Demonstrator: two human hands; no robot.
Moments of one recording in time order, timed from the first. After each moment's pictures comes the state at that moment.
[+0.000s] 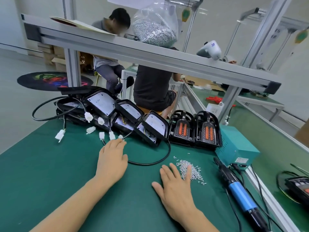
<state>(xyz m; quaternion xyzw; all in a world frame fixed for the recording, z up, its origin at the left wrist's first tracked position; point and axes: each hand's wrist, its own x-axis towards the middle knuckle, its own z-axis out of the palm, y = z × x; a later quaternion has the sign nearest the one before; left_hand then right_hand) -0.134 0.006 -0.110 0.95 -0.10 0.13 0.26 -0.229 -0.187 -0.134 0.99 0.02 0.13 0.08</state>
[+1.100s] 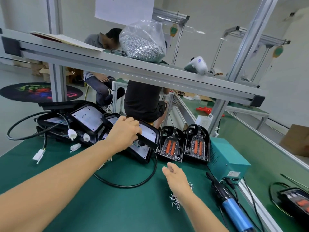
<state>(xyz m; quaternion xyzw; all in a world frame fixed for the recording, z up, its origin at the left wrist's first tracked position) -0.030 -0.041 -0.024 0.89 -0.37 0.25 0.02 -0.159 -0.225 -0.096 0.85 -0.22 0.02 -0.48</state>
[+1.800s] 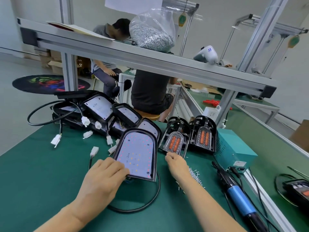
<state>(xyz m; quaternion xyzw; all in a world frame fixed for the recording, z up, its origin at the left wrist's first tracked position) -0.176 0.037 -0.109 0.82 -0.38 0.38 0.18 -0.153 -0.206 -0.096 0.90 -0.20 0.04 -0.38</state>
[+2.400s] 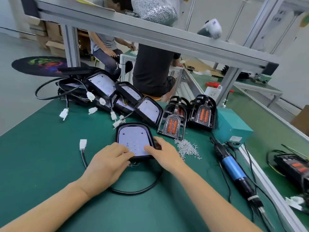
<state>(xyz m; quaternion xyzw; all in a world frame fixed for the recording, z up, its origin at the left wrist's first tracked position) -0.212 0.045 -0.122 0.86 -0.40 0.26 0.19 -0.212 -0.164 -0.097 0.90 -0.08 -0.03 -0.42</state>
